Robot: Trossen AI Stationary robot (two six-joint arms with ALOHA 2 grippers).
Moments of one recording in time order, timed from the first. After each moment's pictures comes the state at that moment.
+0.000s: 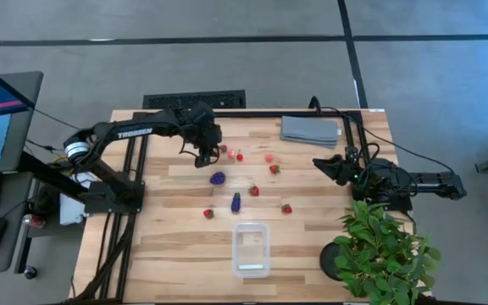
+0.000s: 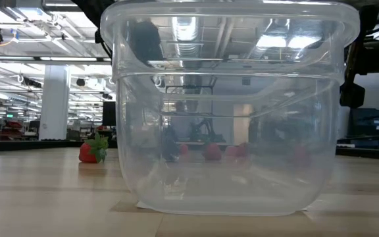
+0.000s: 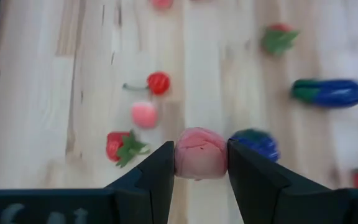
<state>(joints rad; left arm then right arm) 0.53 1.54 1.11 -0.62 0.33 0.45 -0.01 0.01 0.01 0.05 0.27 0.89</state>
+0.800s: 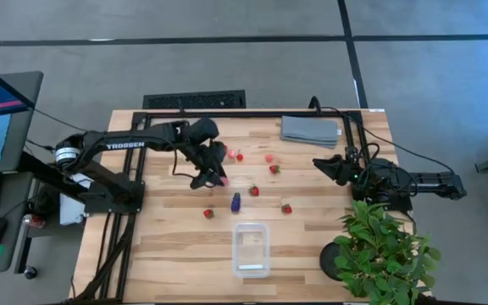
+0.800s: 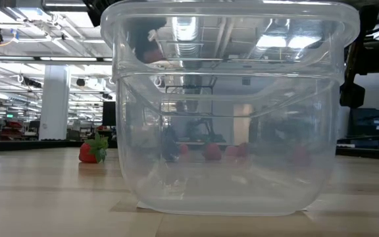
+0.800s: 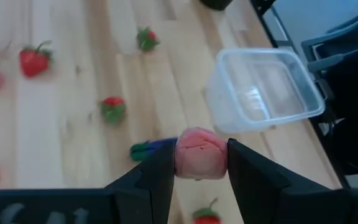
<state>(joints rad) 0.30 1.45 1.11 -0.57 0.64 0.22 -0.01 0.01 0.01 0.05 0.27 0.88</state>
